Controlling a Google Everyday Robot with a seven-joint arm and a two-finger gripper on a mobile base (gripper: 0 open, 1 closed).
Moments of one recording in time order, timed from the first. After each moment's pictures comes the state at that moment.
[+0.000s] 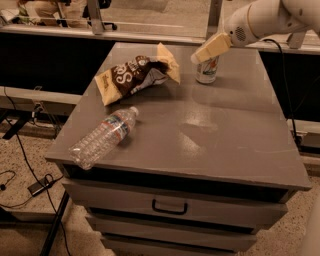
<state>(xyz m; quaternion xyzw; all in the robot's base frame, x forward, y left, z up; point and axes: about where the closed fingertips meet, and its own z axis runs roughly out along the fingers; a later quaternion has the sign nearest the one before) 0.745 -0.152 0.961 -0.44 0.77 0.11 0.46</state>
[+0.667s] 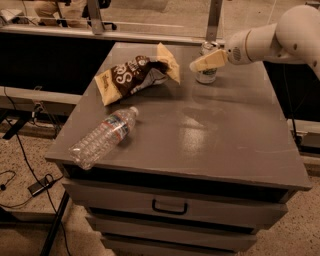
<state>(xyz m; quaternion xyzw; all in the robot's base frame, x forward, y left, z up) 0.767 -0.163 0.917 -0.36 0.77 0.15 0.51</state>
